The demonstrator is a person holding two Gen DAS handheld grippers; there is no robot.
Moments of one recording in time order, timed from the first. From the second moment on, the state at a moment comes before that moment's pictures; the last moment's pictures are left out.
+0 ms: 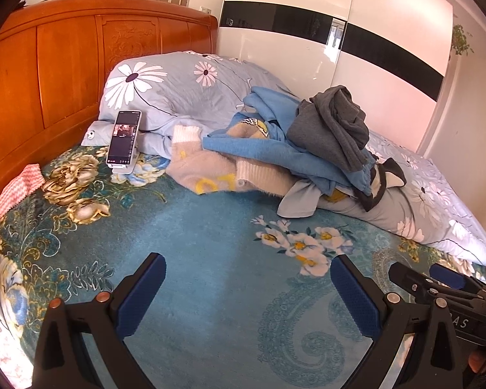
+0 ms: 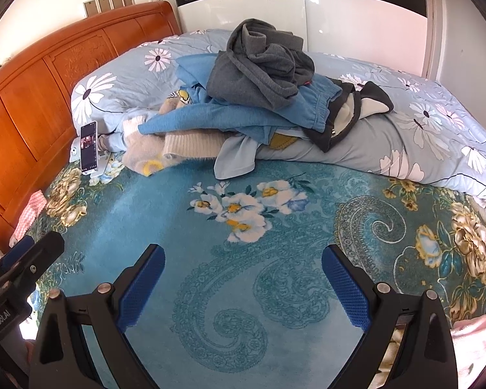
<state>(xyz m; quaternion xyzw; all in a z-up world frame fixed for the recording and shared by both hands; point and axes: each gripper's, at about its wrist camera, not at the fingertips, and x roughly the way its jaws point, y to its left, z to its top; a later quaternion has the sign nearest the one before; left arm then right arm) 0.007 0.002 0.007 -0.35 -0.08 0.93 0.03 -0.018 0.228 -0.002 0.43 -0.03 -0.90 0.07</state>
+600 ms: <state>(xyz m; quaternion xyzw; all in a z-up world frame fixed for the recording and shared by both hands) -0.025 -0.006 -0.021 -0.38 -0.11 0.92 0.03 -0.048 0.219 -0.016 0.45 0.00 -0.89 0.06</state>
